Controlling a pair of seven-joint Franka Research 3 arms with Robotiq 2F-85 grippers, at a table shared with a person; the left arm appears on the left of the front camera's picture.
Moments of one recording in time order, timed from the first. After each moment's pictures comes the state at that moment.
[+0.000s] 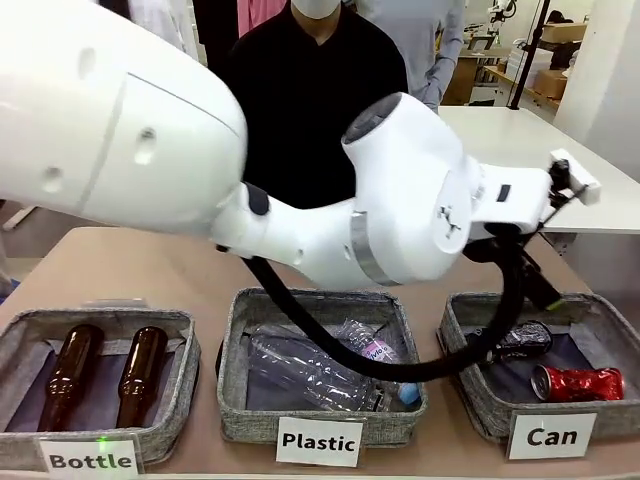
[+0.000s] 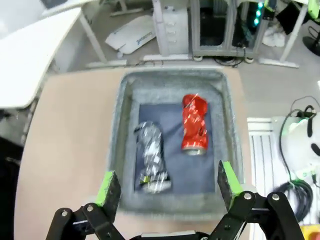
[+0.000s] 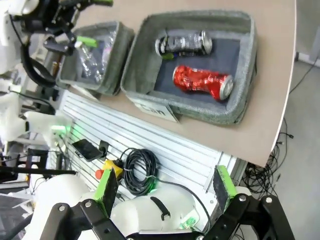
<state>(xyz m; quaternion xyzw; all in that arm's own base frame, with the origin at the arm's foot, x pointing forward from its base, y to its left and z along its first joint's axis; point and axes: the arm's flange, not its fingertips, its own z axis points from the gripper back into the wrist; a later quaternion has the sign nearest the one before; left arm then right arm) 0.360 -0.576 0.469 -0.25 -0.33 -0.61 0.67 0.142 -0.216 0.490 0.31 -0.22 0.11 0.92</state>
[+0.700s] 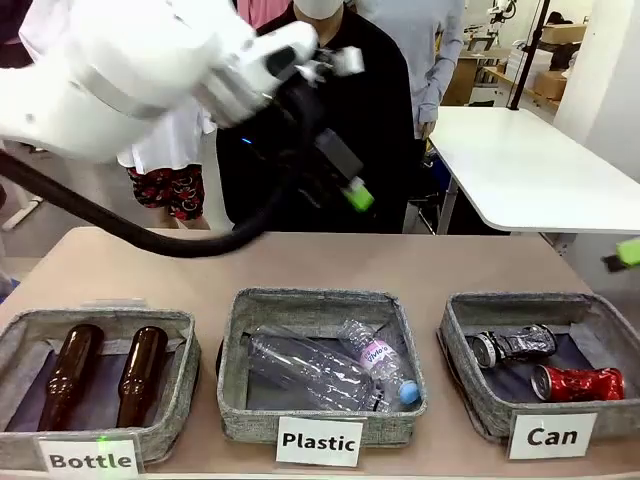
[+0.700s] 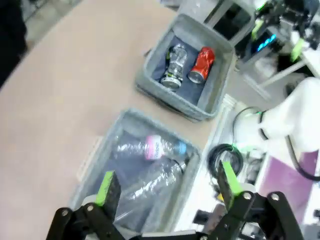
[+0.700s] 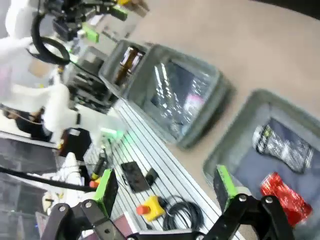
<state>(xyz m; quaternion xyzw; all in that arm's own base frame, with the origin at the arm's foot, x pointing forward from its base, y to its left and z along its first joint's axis) 0.405 -0.334 0.572 -0.31 -0.18 -0.41 0.84 0.289 -0.051 0.509 0.44 -0.21 0.24 0.84</state>
